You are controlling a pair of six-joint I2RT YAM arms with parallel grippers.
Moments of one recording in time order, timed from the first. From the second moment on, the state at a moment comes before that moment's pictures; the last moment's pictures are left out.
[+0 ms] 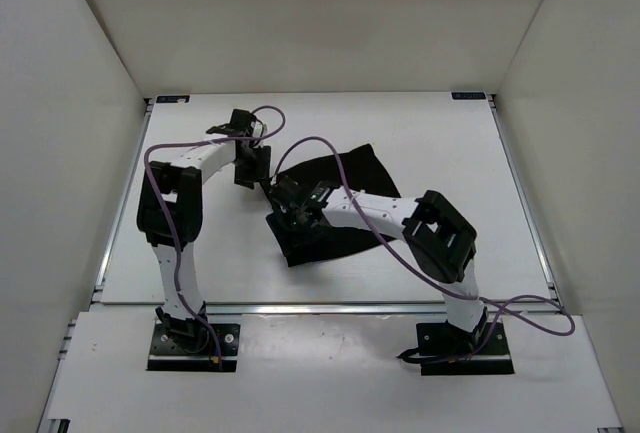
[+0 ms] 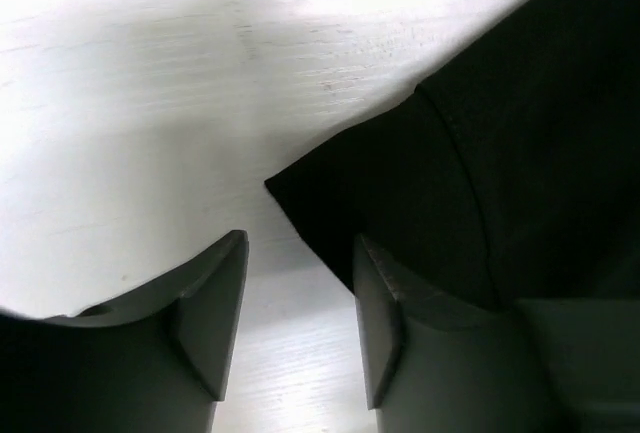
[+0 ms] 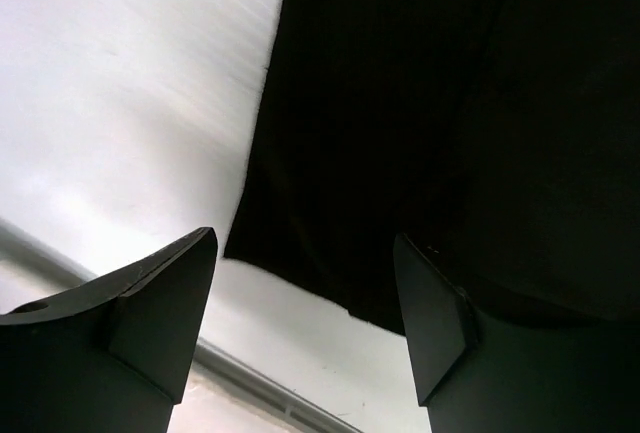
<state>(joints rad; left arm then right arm) -0.23 2.00 1.46 -0.65 0.11 -0.18 0.98 1.98 1.48 -0.62 -0.05 0.44</state>
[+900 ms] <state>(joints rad) -0.21 1.86 1.90 -0.71 0.19 -0.37 0.52 1.92 2.10 -0.88 0.03 0.19</state>
